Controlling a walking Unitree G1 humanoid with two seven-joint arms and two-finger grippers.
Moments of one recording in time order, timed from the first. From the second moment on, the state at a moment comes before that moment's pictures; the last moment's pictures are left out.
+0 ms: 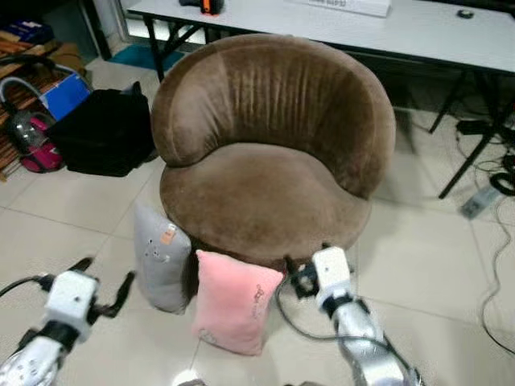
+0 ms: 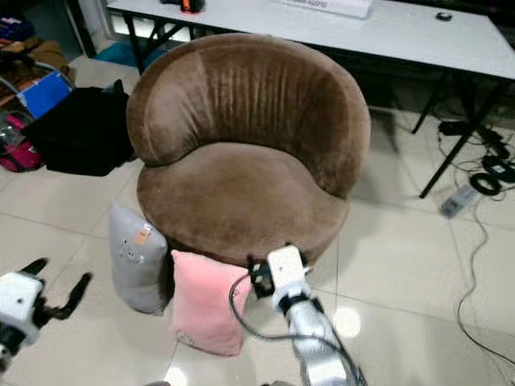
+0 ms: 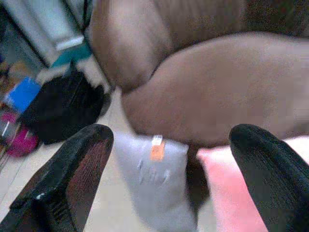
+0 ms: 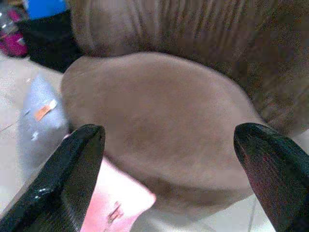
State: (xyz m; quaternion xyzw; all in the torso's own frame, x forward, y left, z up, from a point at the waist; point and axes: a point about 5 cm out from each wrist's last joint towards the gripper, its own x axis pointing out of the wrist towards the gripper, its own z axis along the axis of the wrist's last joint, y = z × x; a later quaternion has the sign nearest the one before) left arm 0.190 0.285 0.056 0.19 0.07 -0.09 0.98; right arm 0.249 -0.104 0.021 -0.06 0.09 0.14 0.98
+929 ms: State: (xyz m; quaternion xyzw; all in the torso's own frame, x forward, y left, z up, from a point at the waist) left arm 0.288 0.173 0.039 0.15 0.07 -0.15 0.97; right arm 0.268 -0.121 0.023 -0.08 0.08 0.14 0.98
